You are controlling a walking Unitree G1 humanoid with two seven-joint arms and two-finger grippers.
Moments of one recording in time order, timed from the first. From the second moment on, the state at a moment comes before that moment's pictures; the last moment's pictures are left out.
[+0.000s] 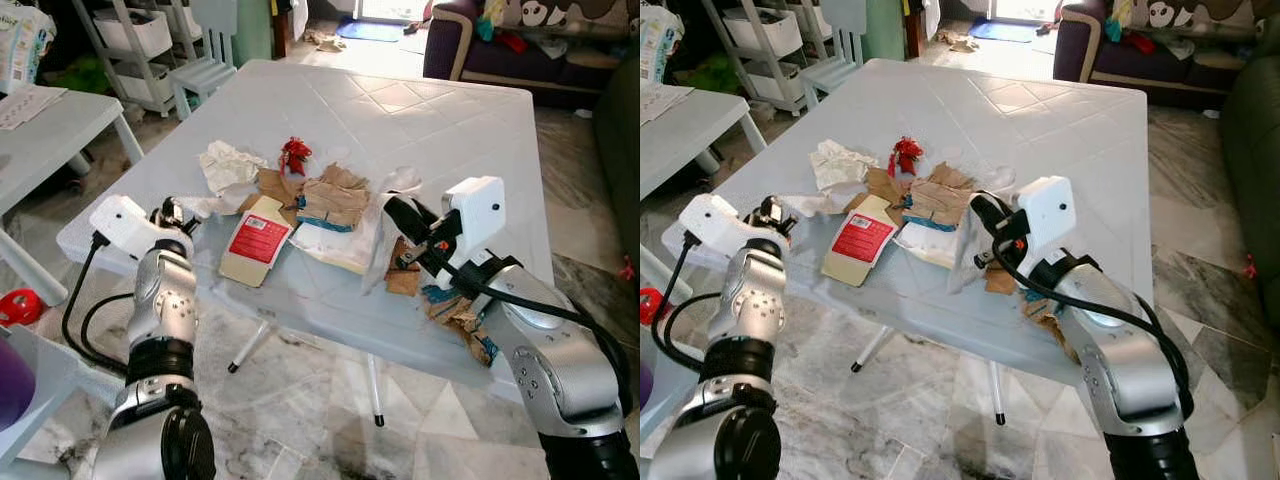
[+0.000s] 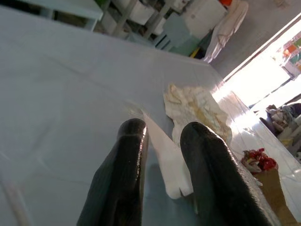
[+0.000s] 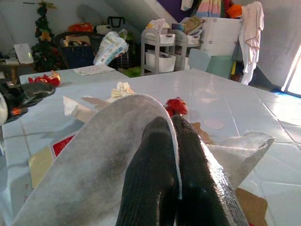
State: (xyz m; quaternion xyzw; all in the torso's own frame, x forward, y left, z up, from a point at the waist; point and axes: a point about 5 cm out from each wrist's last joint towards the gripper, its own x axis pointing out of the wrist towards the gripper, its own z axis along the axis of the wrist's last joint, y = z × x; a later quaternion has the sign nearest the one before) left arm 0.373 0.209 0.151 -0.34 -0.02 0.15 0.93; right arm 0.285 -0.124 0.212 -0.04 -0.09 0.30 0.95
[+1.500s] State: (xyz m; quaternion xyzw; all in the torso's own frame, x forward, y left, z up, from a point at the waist) left arm 0.390 0.208 0.145 -0.42 -0.01 0.13 0.90; right arm 0.272 -0.134 0.215 -0.06 -0.06 0.30 0.95
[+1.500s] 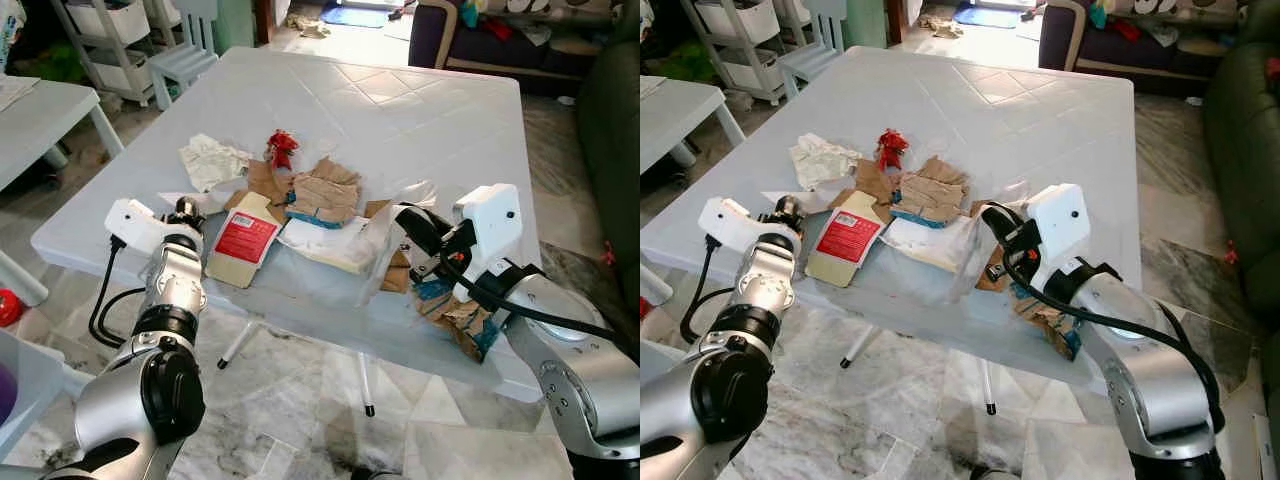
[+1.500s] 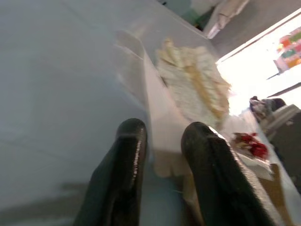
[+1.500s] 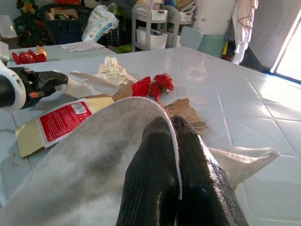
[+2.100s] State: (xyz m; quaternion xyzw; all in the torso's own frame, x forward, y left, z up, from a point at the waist) left arm 0.391 0.207 0.145 -0.44 -0.01 0.13 0.89; right arm 0.272 -0.135 0.216 -0.07 -0.06 0.29 0.95
